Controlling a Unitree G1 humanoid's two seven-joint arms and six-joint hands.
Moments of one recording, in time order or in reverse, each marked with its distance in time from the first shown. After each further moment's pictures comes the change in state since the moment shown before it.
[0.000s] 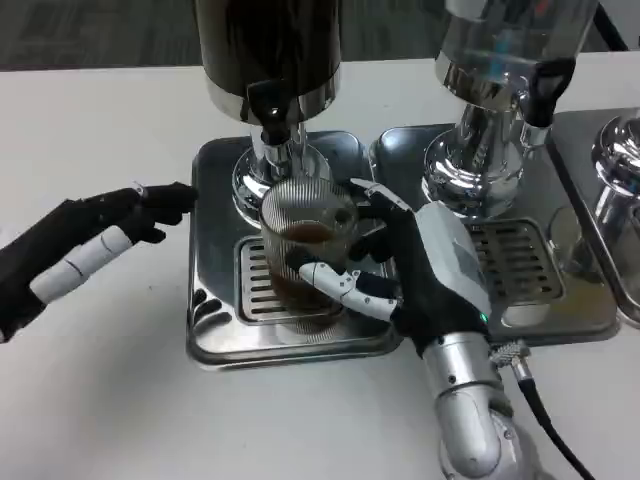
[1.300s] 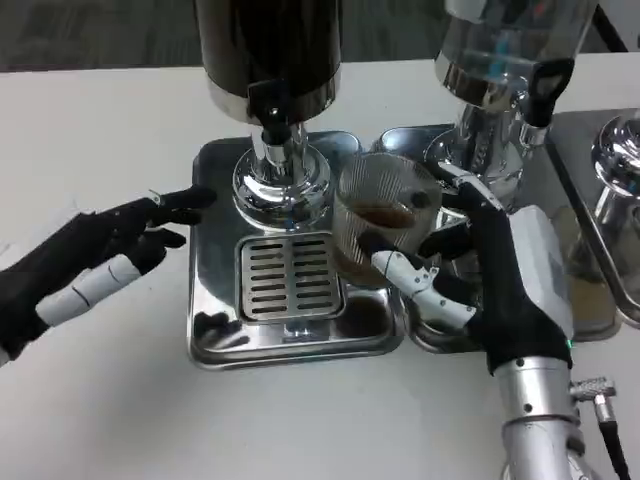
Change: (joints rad) left arm 0.117 -0.018 0.017 -0.178 -0.060 -0.040 -0.047; right arm 0.209 -0.035 -0.095 -0.294 0.007 0.000 -0.001
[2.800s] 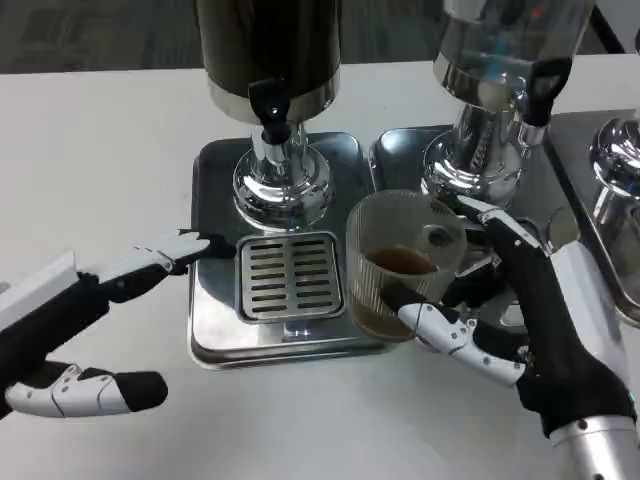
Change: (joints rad) left arm 0.280 0.137 0.009 -0.347 0.012 -0.215 0.025; right arm 0.280 -0.086 -0.022 -0.360 0.013 -0.001 0.175
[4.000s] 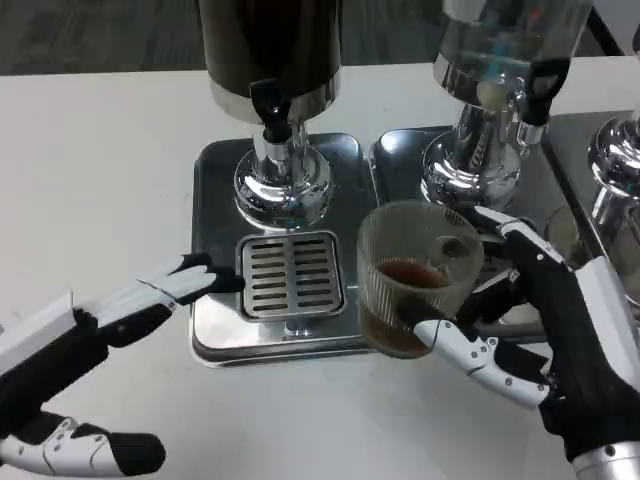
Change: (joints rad) left arm 0.153 0.010 0.007 -0.138 -0.033 -0.035 0.038; right arm 0.096 -0.008 -0.022 -0.090 0.020 -0.023 0.028
